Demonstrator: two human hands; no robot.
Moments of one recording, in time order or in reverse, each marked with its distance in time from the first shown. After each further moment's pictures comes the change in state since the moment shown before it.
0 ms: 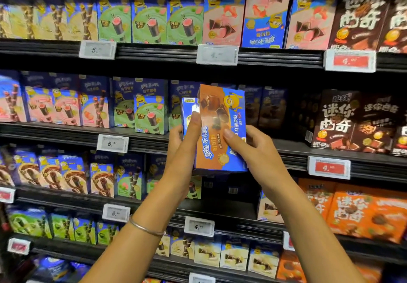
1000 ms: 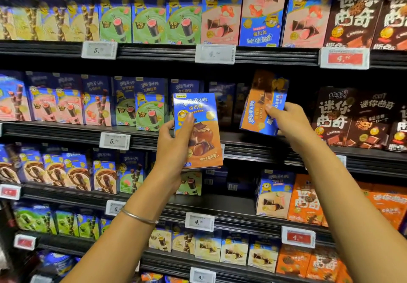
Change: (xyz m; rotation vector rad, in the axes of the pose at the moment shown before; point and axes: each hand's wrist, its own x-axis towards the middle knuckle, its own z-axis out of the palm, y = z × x) left_hand 0.005 0.002 -0.015 0.005 0.156 -0.085; right_hand 0.086 0.014 -0.087 -0.234 0.304 0.076
